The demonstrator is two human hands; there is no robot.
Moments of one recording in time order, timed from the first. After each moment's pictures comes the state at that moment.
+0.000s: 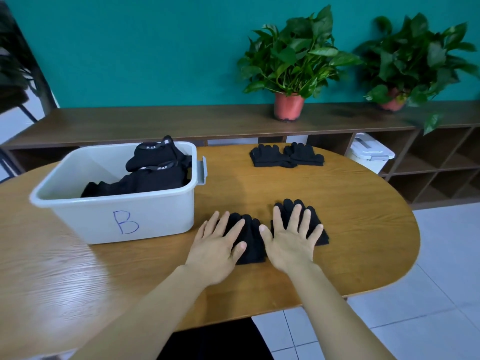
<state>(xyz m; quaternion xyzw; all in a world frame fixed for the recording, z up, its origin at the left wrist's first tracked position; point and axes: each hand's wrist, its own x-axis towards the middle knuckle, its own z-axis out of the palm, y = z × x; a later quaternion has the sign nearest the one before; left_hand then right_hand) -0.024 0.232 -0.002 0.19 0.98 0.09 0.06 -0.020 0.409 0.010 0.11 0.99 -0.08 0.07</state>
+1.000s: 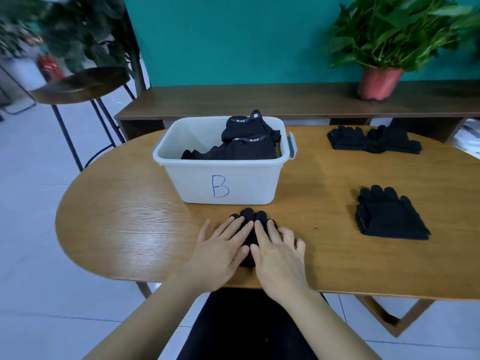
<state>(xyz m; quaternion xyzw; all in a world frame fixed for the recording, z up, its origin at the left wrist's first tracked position) 0.055 0.087 -0.027 0.13 0.98 0.11 0.04 0.057 0.249 -0.004 -0.13 0.98 -0.12 0.04</state>
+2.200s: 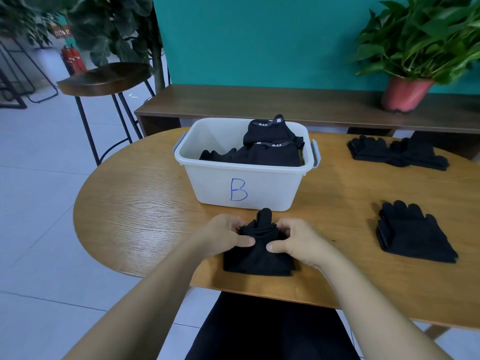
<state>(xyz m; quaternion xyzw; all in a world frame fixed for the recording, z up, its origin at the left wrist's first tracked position) 0.022 0.061 0.018 -0.07 0.85 0.49 0.19 -0.010 0.261 0.017 -0.09 0.87 -0.43 0.23</state>
